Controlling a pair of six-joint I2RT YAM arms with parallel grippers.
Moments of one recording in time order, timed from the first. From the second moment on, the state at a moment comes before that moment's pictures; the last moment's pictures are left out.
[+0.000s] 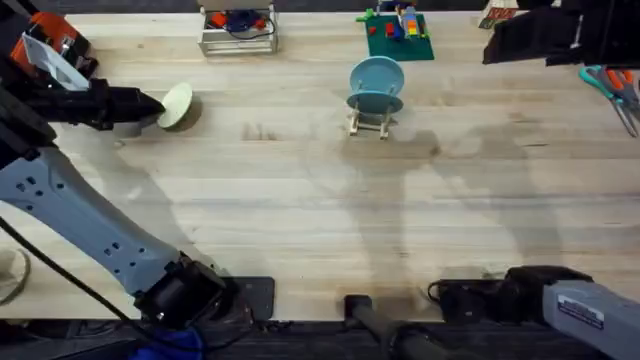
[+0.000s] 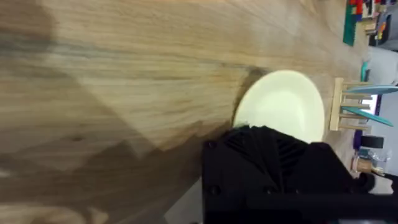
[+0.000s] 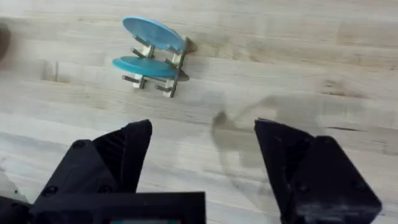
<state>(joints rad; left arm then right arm) 0.81 2.49 1.97 -1.32 0.93 0.70 0.00 1.18 1.41 -1.17 -0.21 0.01</state>
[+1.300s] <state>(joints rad) 0.81 2.49 1.97 -1.32 0.94 0.69 0.42 1.35 1.42 -0.75 -0.38 0.41</state>
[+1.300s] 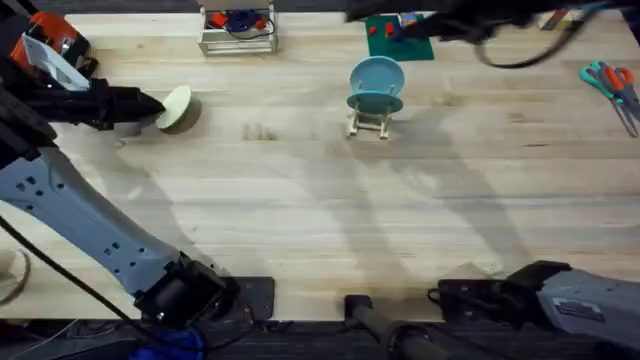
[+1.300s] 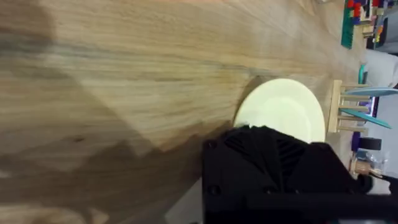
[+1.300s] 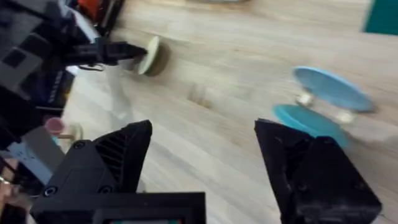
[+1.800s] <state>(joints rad) 0.81 2.49 1.97 -1.32 0.94 0.69 0.61 1.53 1.42 -0.51 -0.39 0.67</state>
